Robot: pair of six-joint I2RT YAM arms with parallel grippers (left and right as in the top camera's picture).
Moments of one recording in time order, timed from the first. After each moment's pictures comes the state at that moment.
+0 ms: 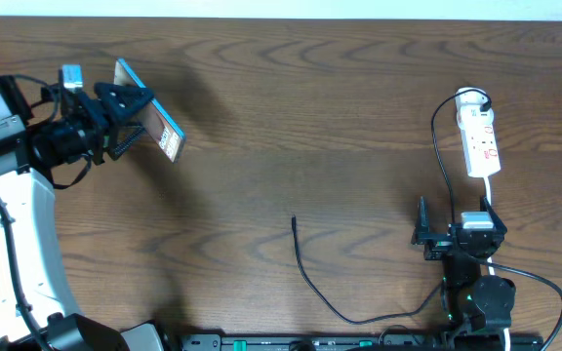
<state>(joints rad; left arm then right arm) 0.43 1.44 1.29 -0.81 1.10 -0.58 0.05 0.01 0.01 -0.07 0.06 -0.10</state>
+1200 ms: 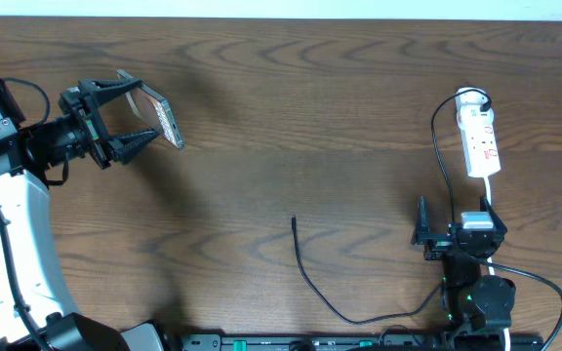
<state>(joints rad) 0.45 1.44 1.29 -0.81 1.31 -1.17 0.05 0.01 0.01 -0.07 0.06 -0.10</state>
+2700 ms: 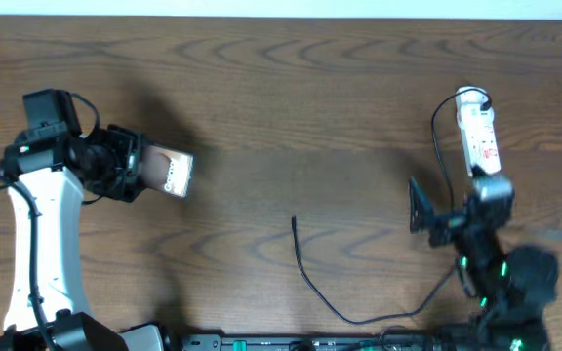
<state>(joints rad) 0.28 1.44 1.21 -1.00 0.40 -1.04 0.05 0.46 0.51 -0.21 -0.23 0.02</state>
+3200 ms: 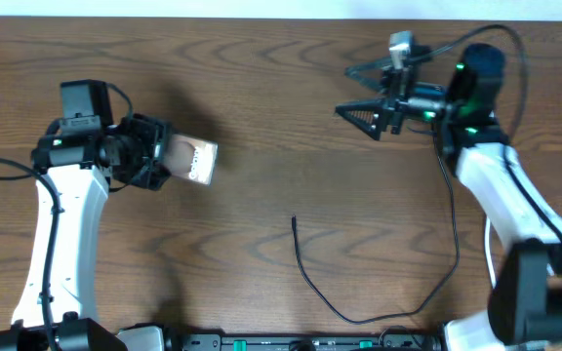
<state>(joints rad) 0.13 1.44 1.20 -0.90 0.39 -1.20 0.08 1.69 1.12 0.38 -1.32 0.25</state>
